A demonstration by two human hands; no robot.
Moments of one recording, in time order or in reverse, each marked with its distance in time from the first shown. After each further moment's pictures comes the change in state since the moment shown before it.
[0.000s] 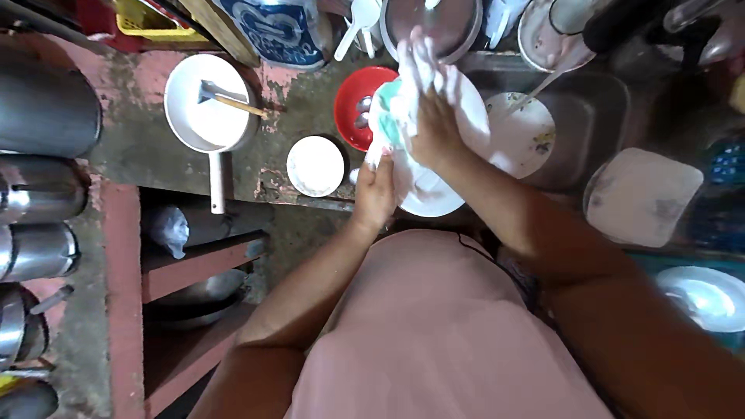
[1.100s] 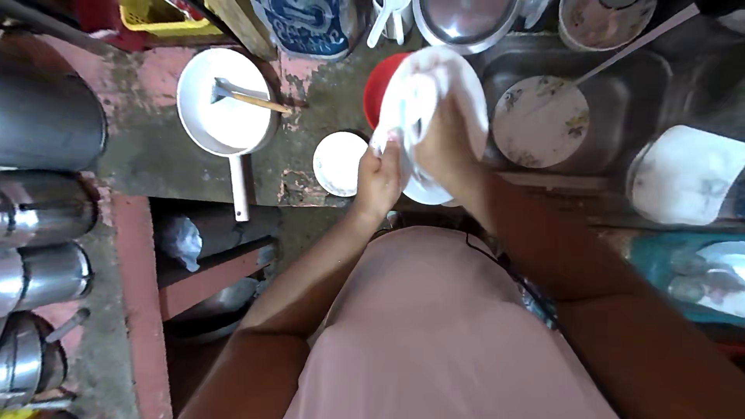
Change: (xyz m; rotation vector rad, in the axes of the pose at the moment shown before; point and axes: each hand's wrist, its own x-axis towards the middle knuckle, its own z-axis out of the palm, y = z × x) left_hand 0.032 0.007 -0.101 0.121 -0.099 0.048; right_hand 0.005 -0.084 0.058 0.071 0.091 0.147
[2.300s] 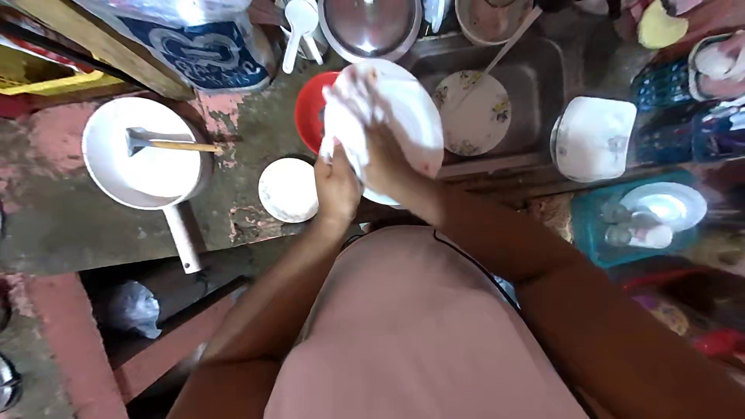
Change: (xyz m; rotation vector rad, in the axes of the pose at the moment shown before) left_hand 0.019 -0.003 0.049 -0.096 0.018 -0.046; right_hand -0.018 0.028 -0.006 0.098 0.005 -0.063
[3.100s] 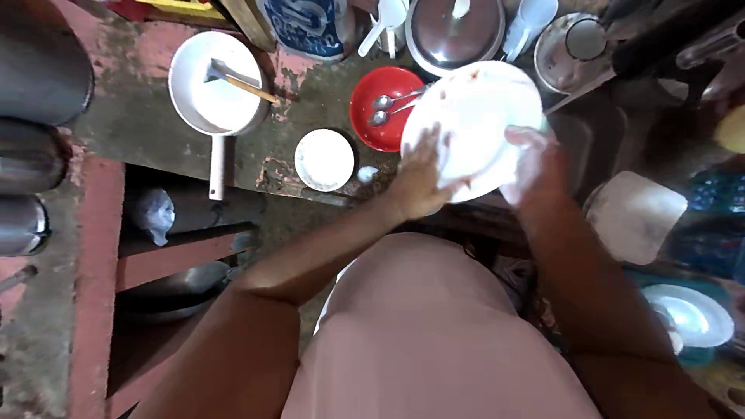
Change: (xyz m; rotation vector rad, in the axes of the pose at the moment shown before) left_hand -0.008 -0.031 0.057 0.972 -0.399 0.309; right_hand -0.026 0.042 -0.135 0.970 0.289 0.786
